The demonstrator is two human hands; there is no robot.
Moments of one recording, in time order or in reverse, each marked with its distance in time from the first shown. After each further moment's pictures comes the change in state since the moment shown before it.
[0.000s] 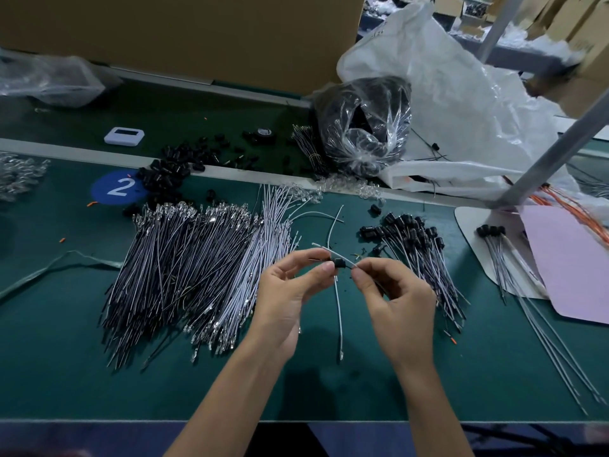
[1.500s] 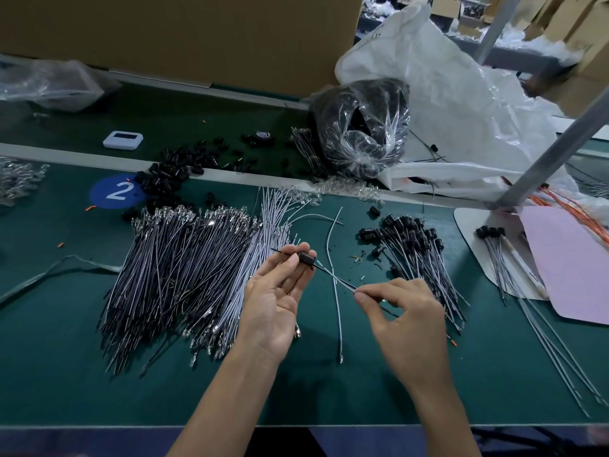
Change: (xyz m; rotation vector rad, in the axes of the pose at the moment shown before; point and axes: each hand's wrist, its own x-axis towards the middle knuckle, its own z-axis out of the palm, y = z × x) left_hand 0.008 0.001 -0.011 -0.364 0.140 -0.087; right_hand -0.011 -0.001 -0.019 -0.374 -0.096 -0.089
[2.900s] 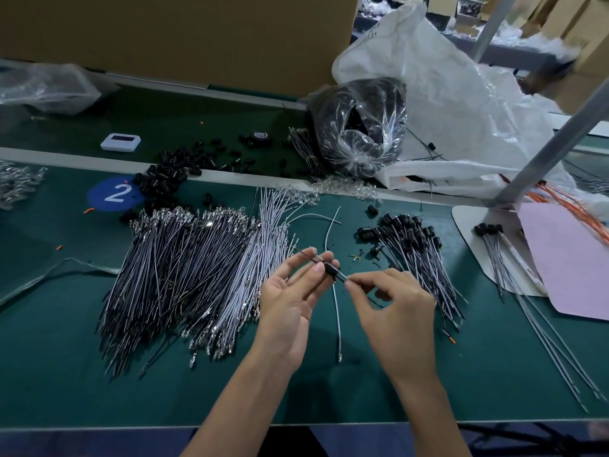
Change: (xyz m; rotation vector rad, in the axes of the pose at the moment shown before) left_hand -0.014 -0.015 0.013 0.045 -0.079 0.002; right_hand 0.005 -0.007 0.012 -0.017 0.111 -0.050
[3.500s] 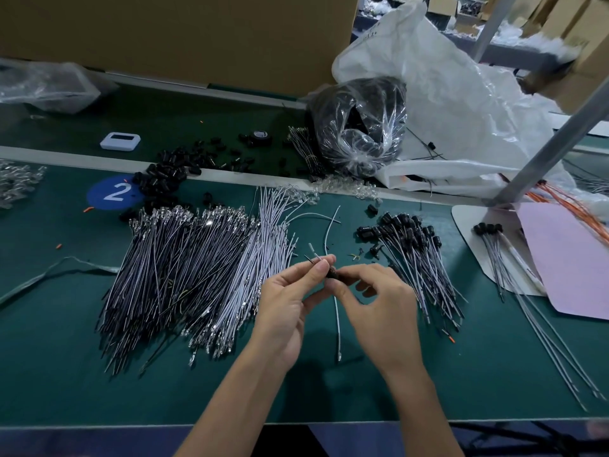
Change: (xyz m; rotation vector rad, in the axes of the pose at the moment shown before) left_hand 0.000 0.004 0.002 0.247 0.011 -0.036; right_hand 0.004 -0.007 0.008 0.118 -0.132 0.080
